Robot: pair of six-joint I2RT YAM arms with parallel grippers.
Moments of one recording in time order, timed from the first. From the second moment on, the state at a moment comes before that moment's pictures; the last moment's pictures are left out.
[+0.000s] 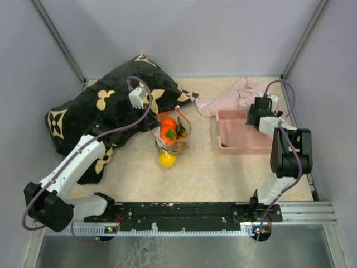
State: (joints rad) left arm -0.45 1.21 1.08 -0.37 0.36 -0.35; right arm -0.05 1.71 0.98 -0.10 0.44 0.20
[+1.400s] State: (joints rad) left arm -0.45 1.21 1.08 -0.37 0.36 -0.35; right arm 0.11 1.28 0.98 -0.34 0.20 0.20
